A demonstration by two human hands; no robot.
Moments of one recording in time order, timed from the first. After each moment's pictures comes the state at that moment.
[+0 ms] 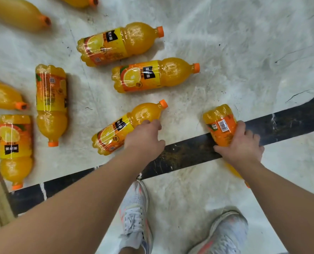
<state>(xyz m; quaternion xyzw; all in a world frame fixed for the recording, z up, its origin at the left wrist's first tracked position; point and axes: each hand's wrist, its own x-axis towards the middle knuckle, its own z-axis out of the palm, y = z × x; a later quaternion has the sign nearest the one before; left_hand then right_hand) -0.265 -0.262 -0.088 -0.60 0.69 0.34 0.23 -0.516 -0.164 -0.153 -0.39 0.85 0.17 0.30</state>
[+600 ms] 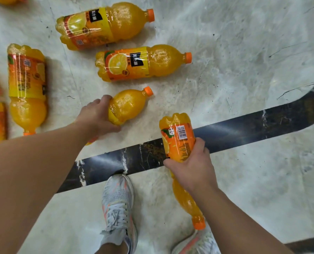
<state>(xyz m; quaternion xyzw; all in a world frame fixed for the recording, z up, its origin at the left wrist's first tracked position) -0.169 -0.309 -0.159 -0.62 0.68 0.29 0.24 -0.420 -0.137 -0.100 -0.31 0.82 0.02 0.48</state>
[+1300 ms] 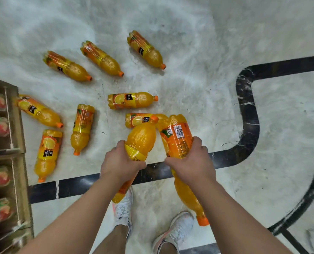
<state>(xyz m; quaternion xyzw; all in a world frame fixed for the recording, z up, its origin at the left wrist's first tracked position) -0.236 -0.275 0.174 -0.75 0.53 0.39 0.11 -0.444 -0.260 0.233 -0.40 0.81 0.02 0.43</state>
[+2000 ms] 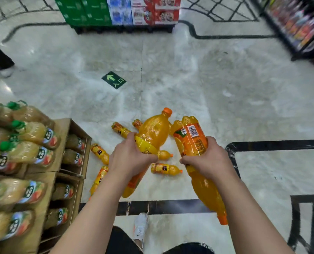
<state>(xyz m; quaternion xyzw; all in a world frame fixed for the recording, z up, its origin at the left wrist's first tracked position) -0.177 -0.271 0.689 -0.77 0.55 0.30 -0.12 -0.410 -0.271 0.698 -0.51 0.78 -0.10 0.35</state>
